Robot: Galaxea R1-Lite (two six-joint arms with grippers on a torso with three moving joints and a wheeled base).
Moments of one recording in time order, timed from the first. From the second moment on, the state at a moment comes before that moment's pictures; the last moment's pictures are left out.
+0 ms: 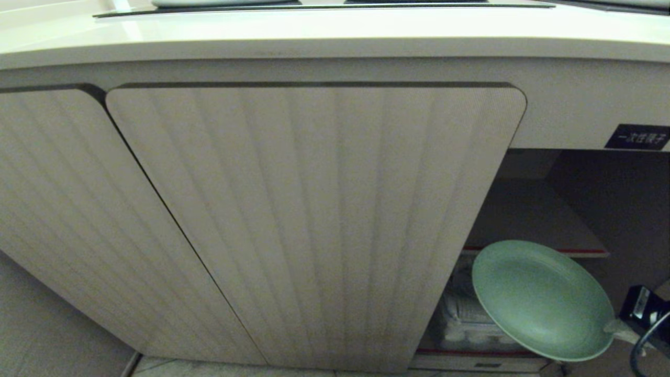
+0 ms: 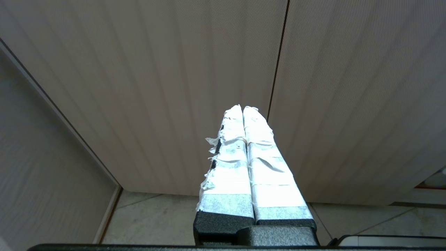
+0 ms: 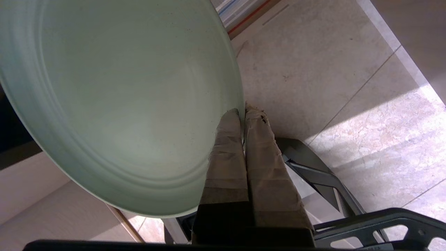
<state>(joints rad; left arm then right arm) 0.00 0.00 0.00 0.00 0.01 0.00 -0.14 1.32 -0.60 0.24 0.10 0.63</state>
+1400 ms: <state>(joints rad) 0.00 0.00 0.00 0.00 0.01 0.00 -0.14 1.50 -0.69 0.15 0.10 0.68</state>
